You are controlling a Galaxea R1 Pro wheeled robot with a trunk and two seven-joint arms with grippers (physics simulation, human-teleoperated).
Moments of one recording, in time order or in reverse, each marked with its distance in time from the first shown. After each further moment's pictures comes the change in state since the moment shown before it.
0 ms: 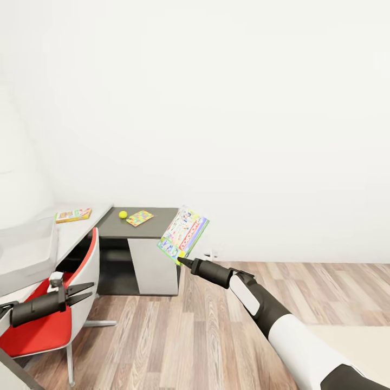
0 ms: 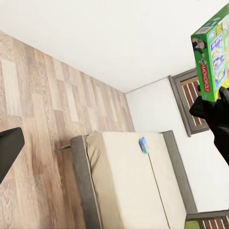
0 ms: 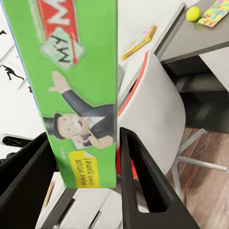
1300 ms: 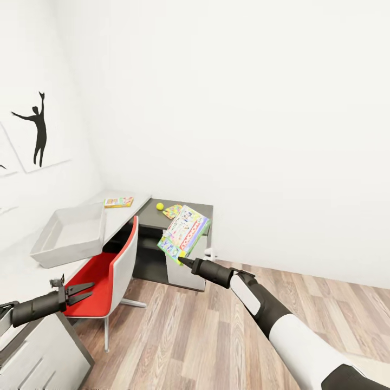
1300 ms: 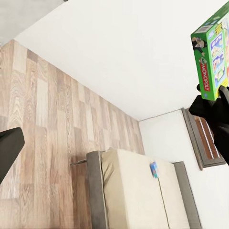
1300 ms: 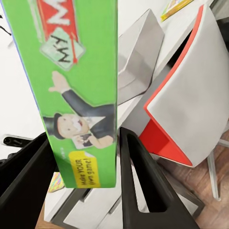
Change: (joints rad) left arm 0.000 -0.001 -0.002 0.000 0.001 -0.007 -0.004; right arm 0.000 -0.004 0.000 -0.001 -0.004 0.000 0.007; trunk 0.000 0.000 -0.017
